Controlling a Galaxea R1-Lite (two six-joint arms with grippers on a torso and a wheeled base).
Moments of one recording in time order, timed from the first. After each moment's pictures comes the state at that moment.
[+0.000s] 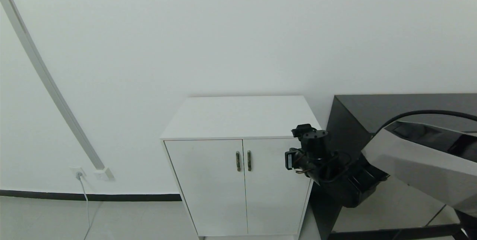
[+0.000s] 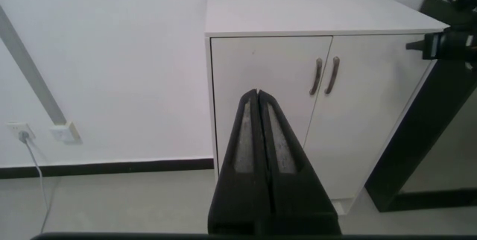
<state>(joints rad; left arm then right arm) 0.00 0.00 0.00 0.00 -0.01 -0.01 0.56 2.31 -1.07 -0.89 -0.29 0.16</state>
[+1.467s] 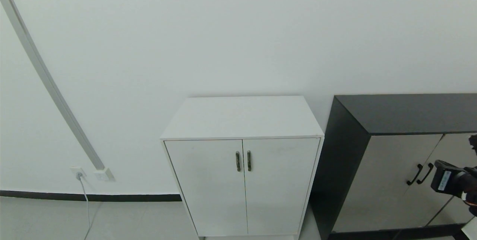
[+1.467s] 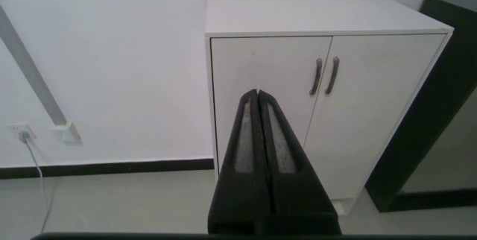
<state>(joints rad) 0.00 0.00 0.00 0.00 -0.01 -0.01 0.06 1.46 -0.15 -1.06 -0.30 0.08</state>
